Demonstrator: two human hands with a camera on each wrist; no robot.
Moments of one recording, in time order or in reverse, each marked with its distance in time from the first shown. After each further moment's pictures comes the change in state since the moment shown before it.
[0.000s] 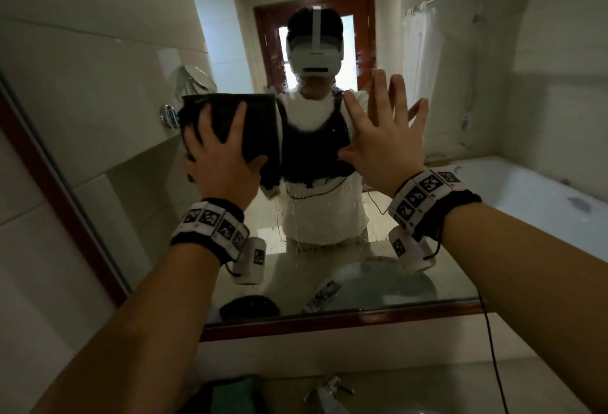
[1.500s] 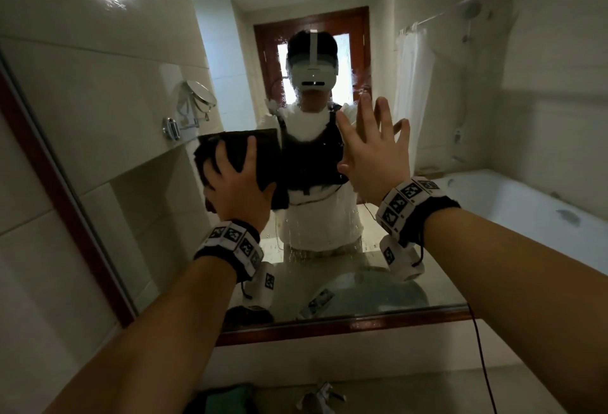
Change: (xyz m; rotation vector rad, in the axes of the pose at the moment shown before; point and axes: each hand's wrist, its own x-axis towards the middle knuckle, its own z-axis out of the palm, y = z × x) left_hand -0.033 0.022 0.012 0.012 -0.040 -0.051; right_hand -0.006 0.005 -0.005 -0.054 -0.027 -0.032
